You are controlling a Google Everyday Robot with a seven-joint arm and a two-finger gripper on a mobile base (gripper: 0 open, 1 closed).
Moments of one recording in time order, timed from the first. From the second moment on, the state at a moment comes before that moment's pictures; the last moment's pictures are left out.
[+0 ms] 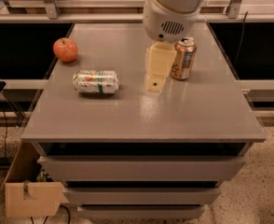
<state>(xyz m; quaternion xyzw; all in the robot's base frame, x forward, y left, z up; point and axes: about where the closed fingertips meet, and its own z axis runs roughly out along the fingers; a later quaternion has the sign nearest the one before) 0.507 -0.035 0.978 -0.70 0.69 -0.03 0.19</state>
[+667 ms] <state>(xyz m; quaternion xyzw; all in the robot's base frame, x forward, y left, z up) 0.528 0.035 0.949 -0.71 0.68 -0.02 0.17</state>
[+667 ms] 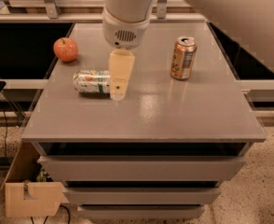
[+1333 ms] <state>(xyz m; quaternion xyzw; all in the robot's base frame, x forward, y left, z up) 0.570 0.083 0.922 -0.72 0.68 -0.02 0.16</state>
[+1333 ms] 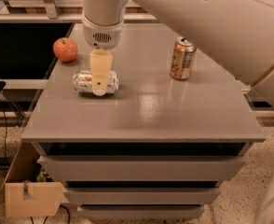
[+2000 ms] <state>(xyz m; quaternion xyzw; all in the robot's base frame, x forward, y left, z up) 0.585 0.114 0.892 -0.72 0.68 -0.01 0.14</state>
